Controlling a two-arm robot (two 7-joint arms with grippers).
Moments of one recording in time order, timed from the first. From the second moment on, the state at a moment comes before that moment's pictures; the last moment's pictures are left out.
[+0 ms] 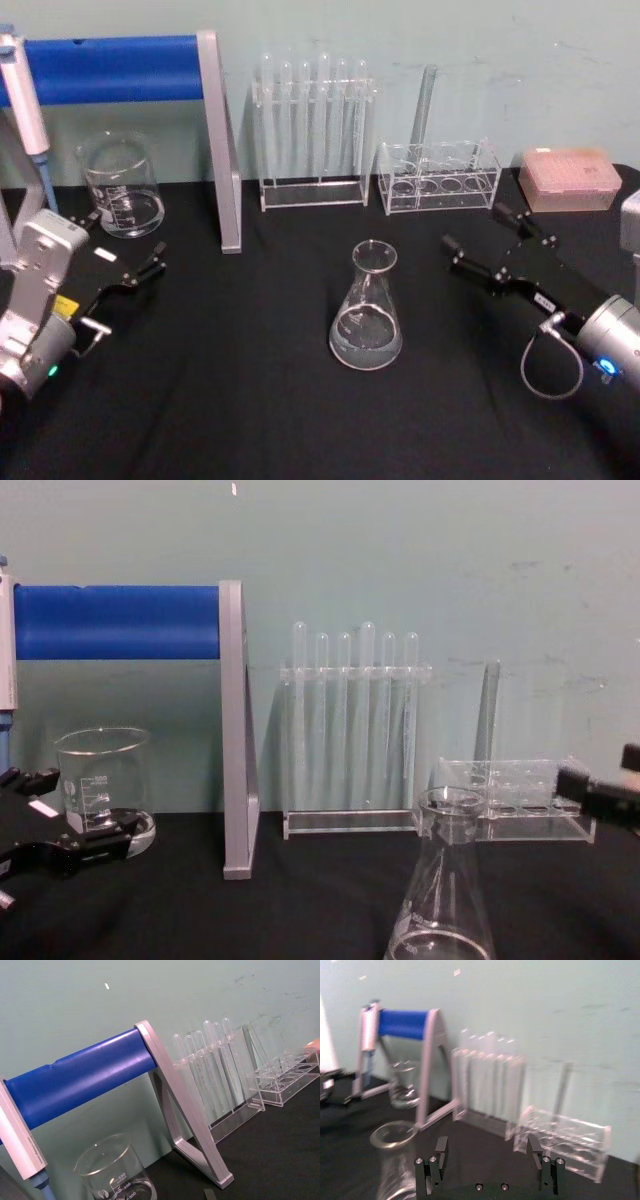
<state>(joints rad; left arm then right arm) -0.20 0.60 0.45 -1.41 -0.25 -0.12 0.03 0.09 0.51 -0.25 -1.54 0.48 -0.12 0.40</state>
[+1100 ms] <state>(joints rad) -0.20 0.60 0.45 -1.41 -0.25 -0.12 0.03 0.16 0.30 -0.21 -1.39 0.25 0.03 0.07</state>
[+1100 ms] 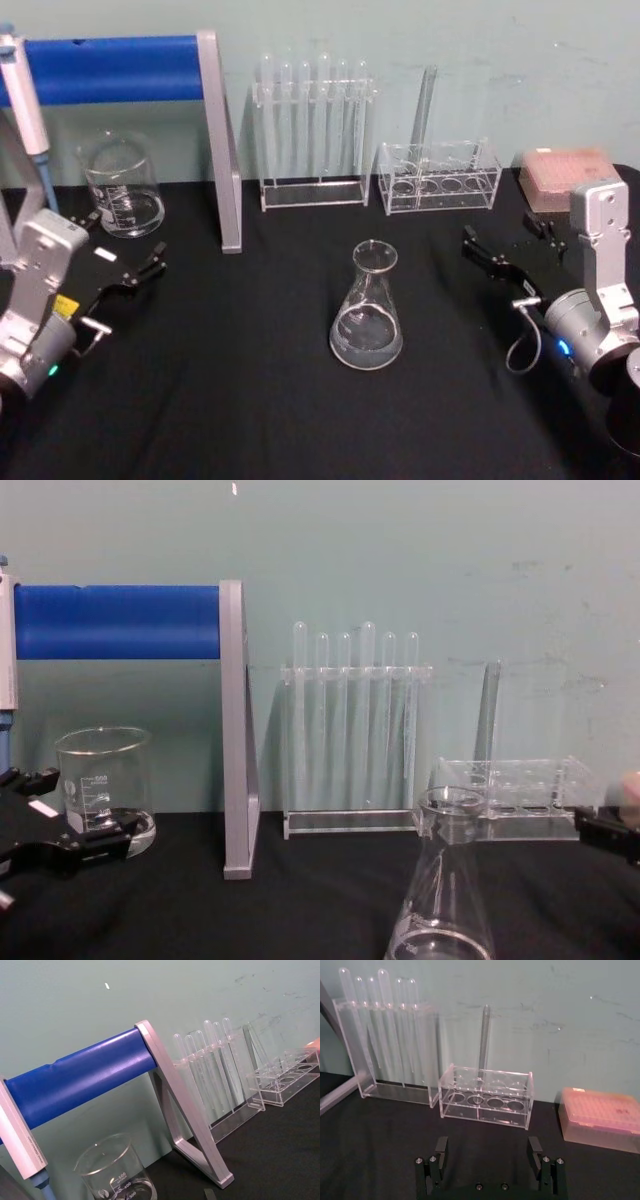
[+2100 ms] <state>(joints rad) -0.20 0.60 0.45 -1.41 -0.25 -0.12 0.03 0.16 0.29 -0.19 -1.39 0.23 0.06 0.10</state>
